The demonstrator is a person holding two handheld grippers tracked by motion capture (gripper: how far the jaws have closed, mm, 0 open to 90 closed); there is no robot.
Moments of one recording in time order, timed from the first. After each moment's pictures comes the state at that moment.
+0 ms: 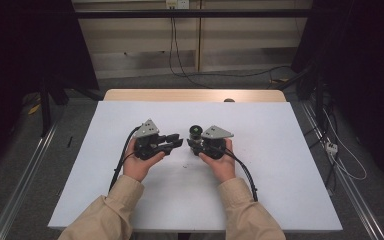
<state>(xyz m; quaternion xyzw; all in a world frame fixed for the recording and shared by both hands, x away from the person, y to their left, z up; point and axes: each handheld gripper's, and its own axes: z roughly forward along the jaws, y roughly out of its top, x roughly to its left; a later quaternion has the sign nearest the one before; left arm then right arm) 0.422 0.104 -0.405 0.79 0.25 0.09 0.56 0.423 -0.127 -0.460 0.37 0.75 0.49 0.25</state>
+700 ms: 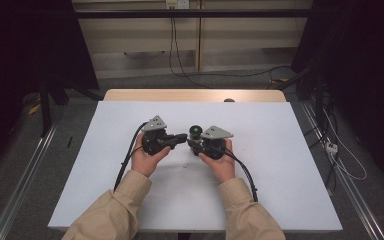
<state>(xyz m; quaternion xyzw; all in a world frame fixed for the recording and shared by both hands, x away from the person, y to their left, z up) 0.436 0.086 -0.406 0.80 0.26 0.07 0.54 0.422 -0.126 -0.460 0.37 0.75 0.49 0.26</state>
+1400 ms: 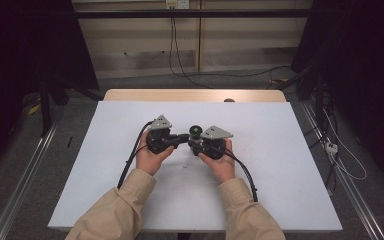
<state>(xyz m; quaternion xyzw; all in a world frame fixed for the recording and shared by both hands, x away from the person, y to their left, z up) 0.441 0.076 -0.410 0.81 0.26 0.08 0.52 0.422 -0.126 -0.460 0.37 0.75 0.49 0.26</state>
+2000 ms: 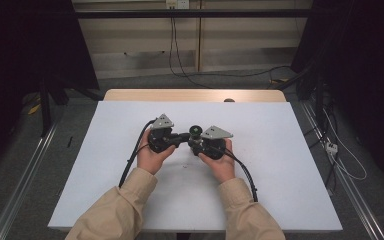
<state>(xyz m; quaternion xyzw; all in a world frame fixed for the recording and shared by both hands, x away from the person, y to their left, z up) 0.441 0.072 -0.406 0.81 0.26 0.08 0.51 0.422 -0.126 -0.460 0.37 0.75 0.49 0.26</state>
